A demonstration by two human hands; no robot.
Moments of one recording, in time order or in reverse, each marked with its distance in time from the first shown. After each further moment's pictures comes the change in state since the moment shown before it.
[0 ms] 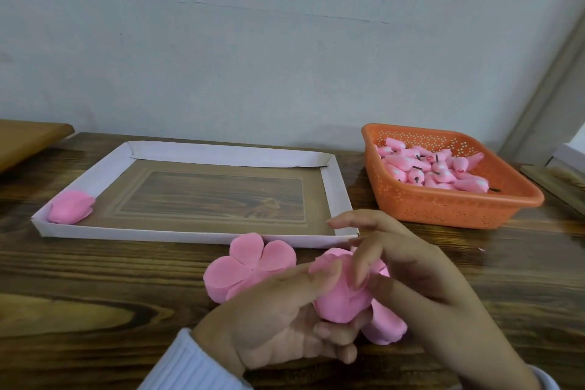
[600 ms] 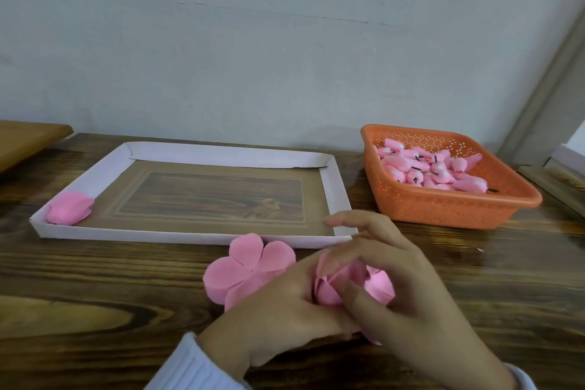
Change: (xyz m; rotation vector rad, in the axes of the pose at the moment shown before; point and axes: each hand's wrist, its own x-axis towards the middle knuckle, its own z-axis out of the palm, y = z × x) left_hand 0.003 0.004 0.014 0.665 0.328 0.110; right_hand 0.005 0.003 0.012 -0.351 0.077 -0.063
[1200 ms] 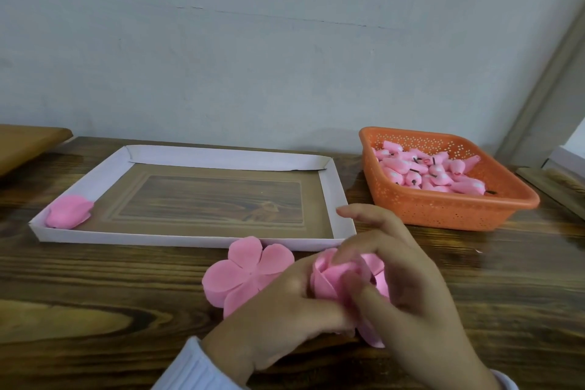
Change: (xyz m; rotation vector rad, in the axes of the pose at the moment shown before) left_hand 0.002 -0.007 0.003 -0.259 -0.002 -0.018; right_hand -0.003 0.000 0.009 0.166 0.189 -0.007
